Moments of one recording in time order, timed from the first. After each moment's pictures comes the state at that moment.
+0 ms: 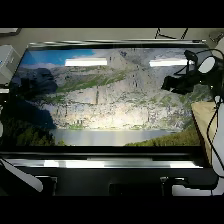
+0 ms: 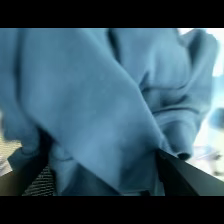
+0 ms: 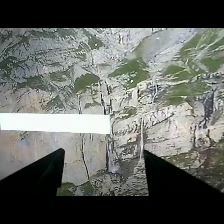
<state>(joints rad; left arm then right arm) 0.45 -2.04 1.68 0.62 -0.55 -1.78 -0.08 -1.52 1.61 -1.31 1.29 1.58</state>
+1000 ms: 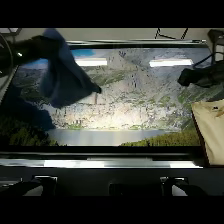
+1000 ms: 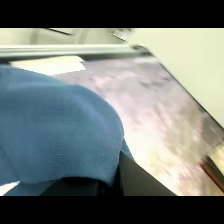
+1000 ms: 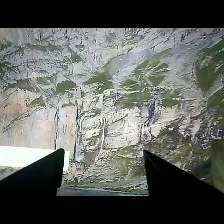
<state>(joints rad) -0.11 -1.24 1.56 0.62 -0.87 -1.06 -0.08 -1.24 1.61 -1.46 1.34 1.51</state>
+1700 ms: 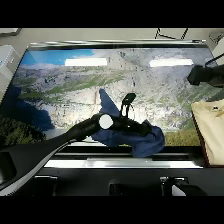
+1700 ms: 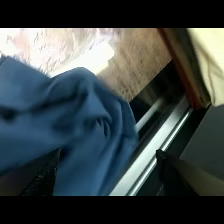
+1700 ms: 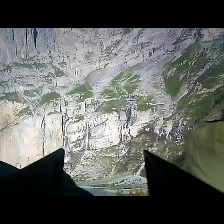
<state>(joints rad) -0.88 -1.65 1.37 0.72 -0.63 -1.47 -0.08 -1.15 1.61 -1.51 1.38 1.55</state>
